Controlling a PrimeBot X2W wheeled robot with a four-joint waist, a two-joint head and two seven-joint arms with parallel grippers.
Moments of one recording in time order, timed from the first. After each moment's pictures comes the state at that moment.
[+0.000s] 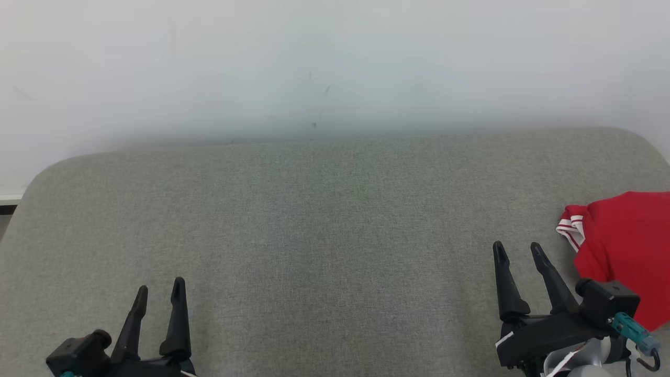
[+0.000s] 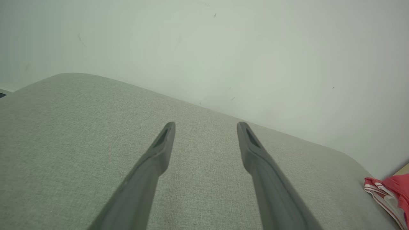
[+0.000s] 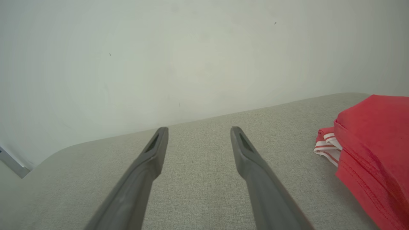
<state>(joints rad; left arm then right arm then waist) -0.02 0.13 -0.19 0.15 -0.47 0.03 -0.19 -0.02 -0.06 0.05 0.08 0.39 -0.03 -0.11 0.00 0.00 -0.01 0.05</state>
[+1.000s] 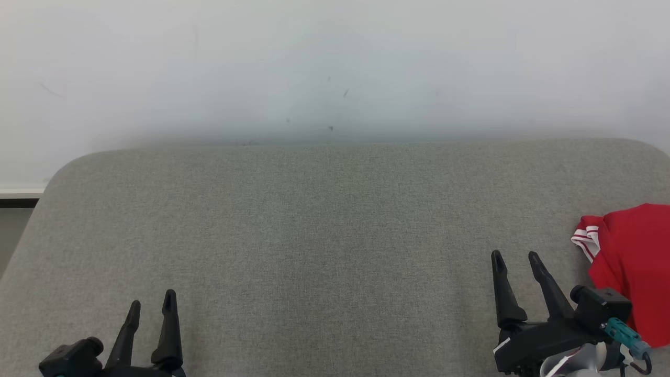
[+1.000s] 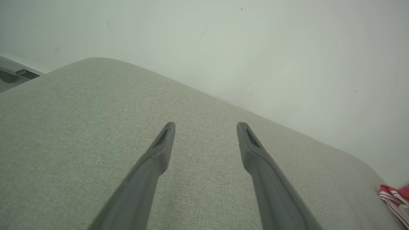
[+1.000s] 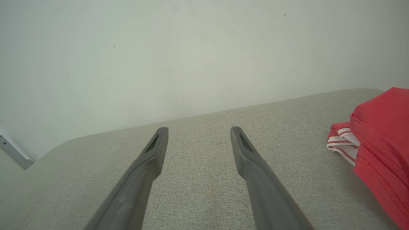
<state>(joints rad) -0.01 0.14 -0.16 0.17 -0.51 0.04 -0.14 -0.03 -0.06 0.06 0.14 0.39 -0.02 -0.14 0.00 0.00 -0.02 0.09</state>
